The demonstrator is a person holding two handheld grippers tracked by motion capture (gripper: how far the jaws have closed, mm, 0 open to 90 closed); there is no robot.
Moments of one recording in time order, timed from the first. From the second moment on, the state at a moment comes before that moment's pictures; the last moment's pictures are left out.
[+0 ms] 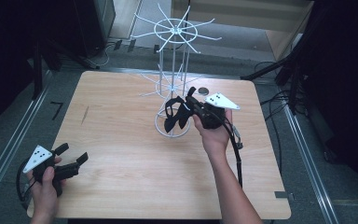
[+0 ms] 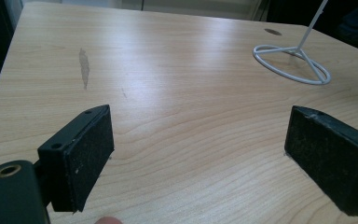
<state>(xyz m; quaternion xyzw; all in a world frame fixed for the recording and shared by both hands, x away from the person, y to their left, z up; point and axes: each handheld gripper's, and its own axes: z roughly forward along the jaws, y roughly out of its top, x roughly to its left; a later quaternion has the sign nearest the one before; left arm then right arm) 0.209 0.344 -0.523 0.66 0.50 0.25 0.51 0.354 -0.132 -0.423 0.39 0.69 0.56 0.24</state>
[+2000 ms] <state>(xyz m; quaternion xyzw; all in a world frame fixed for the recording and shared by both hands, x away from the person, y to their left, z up) 0.209 0.339 -0.522 0.66 0.50 0.28 0.48 0.294 -0.233 -0.493 0.49 0.64 0.55 0.25</state>
